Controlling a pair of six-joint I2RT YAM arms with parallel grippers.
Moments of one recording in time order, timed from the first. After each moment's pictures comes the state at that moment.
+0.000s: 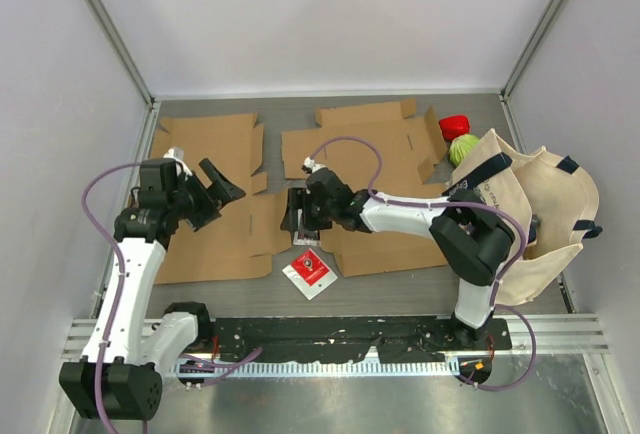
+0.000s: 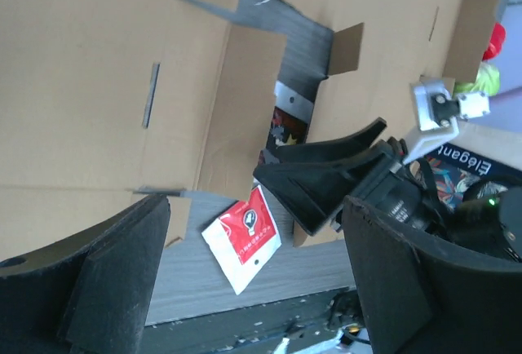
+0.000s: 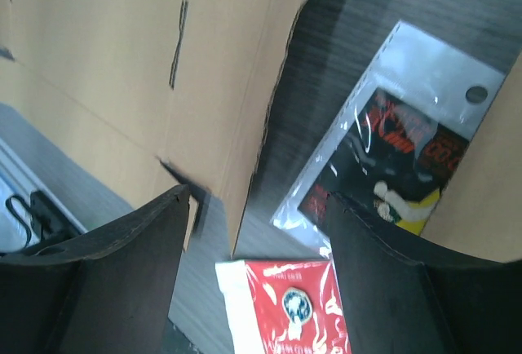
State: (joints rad) left arm -0.02 0.92 0.91 -0.75 0.29 -0.74; right arm 0.88 1.82 1.12 -0.04 -0.14 0.71
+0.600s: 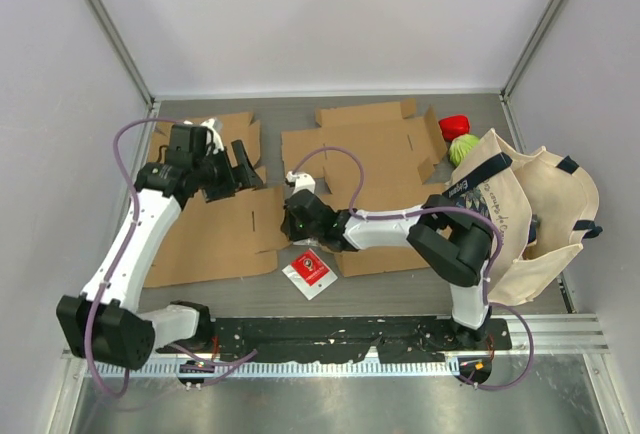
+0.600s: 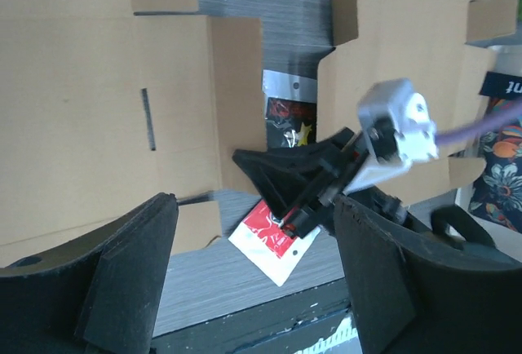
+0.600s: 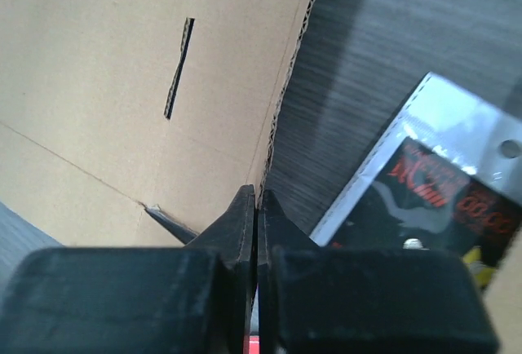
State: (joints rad) left arm -0.20 1.16 1.15 -0.78 0.24 -0.50; right arm 1.01 1.93 1.11 0.18 0.16 0.67
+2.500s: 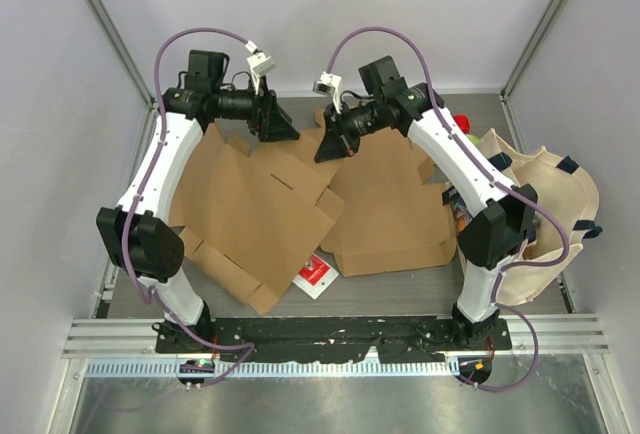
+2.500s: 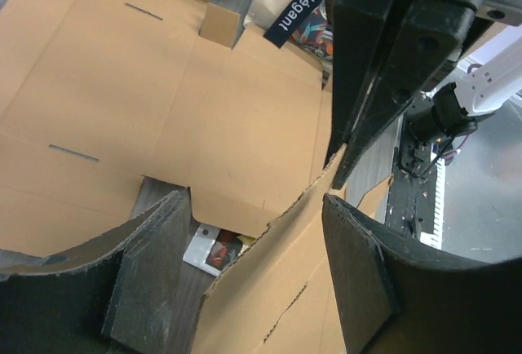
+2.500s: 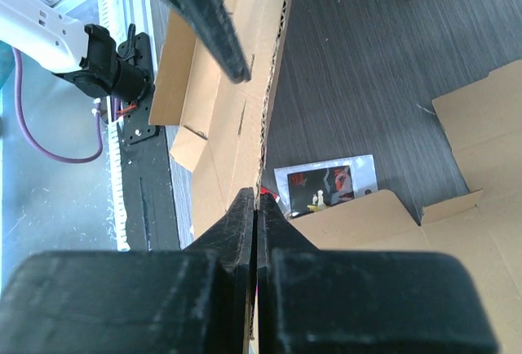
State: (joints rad) left arm -0.21 1.72 1.82 -0.76 1.06 0.24; right arm 0.52 1.84 1.95 -0.92 -0.88 -0.25
